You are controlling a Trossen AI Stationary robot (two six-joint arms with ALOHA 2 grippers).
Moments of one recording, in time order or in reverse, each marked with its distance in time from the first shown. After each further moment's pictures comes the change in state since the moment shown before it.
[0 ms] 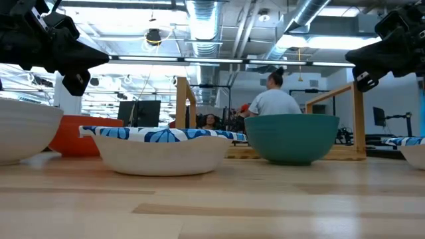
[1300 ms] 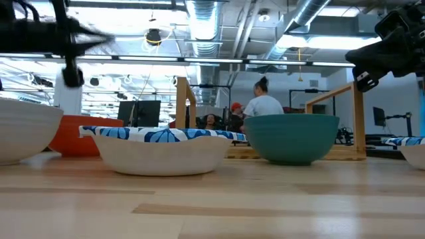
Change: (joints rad) left arm 0.001 0.028 0.007 0.327 -0.262 -0.632; right arm 0.000 0.000 0.000 0.000 0.000 0.000
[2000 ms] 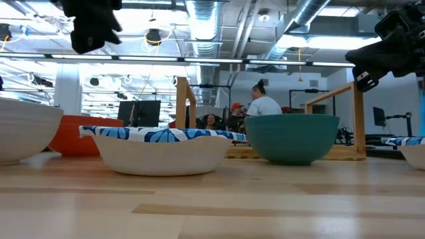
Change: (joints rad) left arm 0.038 0.826 0.828 -1.034 0.449 0.453; right arm 0.000 0.000 0.000 0.000 0.000 0.000
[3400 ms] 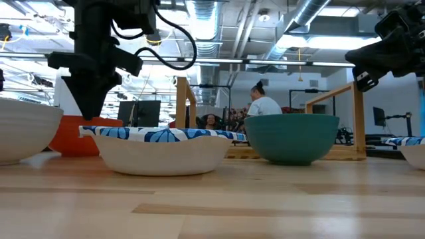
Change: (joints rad) left arm 0.014 0.550 0.086 -0.321 -0.194 0.373; right arm 0.000 0.000 0.000 0.006 0.000 0.000
